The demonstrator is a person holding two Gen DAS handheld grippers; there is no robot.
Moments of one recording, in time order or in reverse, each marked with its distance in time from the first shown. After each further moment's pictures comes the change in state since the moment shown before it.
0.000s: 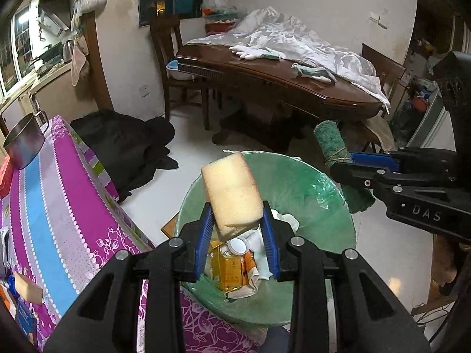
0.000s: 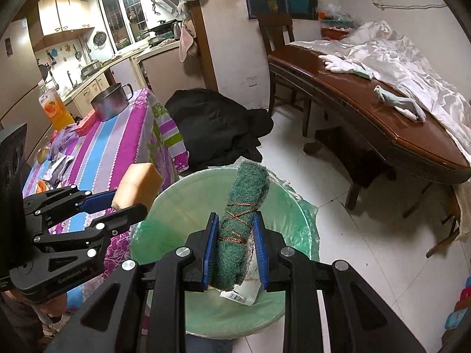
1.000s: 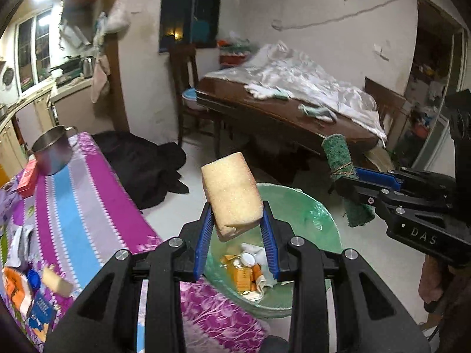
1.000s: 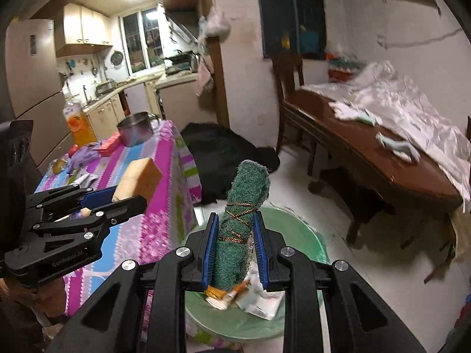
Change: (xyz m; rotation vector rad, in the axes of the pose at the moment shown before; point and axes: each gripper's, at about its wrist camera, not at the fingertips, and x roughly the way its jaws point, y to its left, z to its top) left arm -0.069 0.019 0.003 -0.042 -0.144 0.021; right arm -0.078 0.038 -0.001 -0.047 -0.159 0.009
